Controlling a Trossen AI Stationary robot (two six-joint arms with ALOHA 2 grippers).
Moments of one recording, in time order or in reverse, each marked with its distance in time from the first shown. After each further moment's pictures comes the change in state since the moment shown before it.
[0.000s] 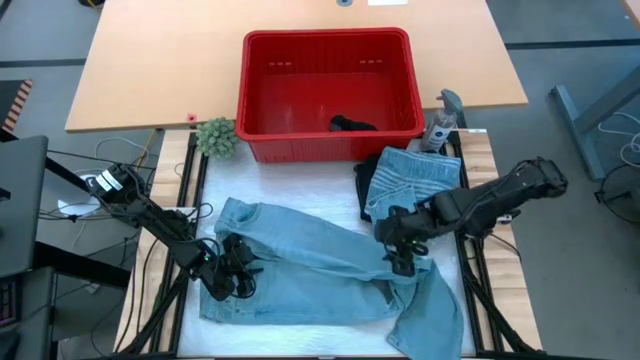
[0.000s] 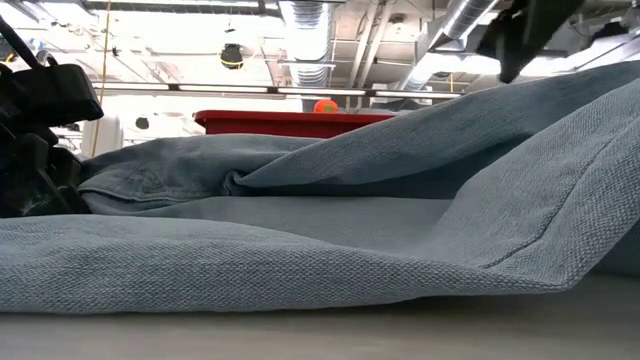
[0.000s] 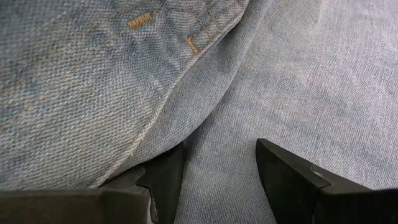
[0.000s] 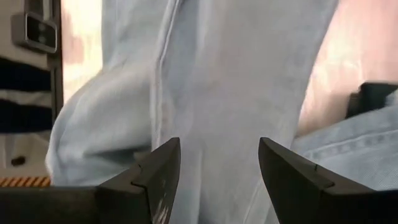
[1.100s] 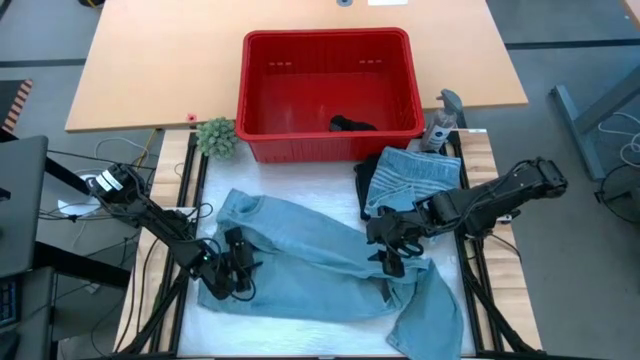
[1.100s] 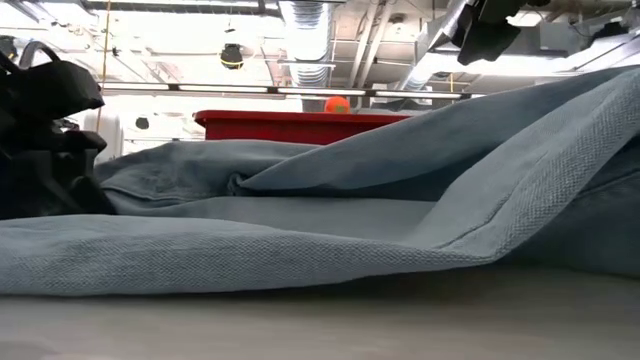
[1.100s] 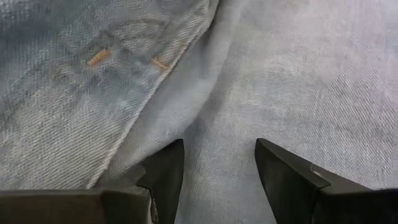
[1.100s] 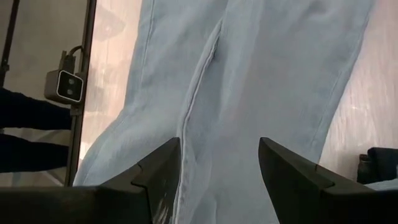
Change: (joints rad) left arm 0.006 0.001 -0.002 -0.041 -0.102 0.306; right arm -0.004 0.003 -0.028 0.215 0.020 -0.023
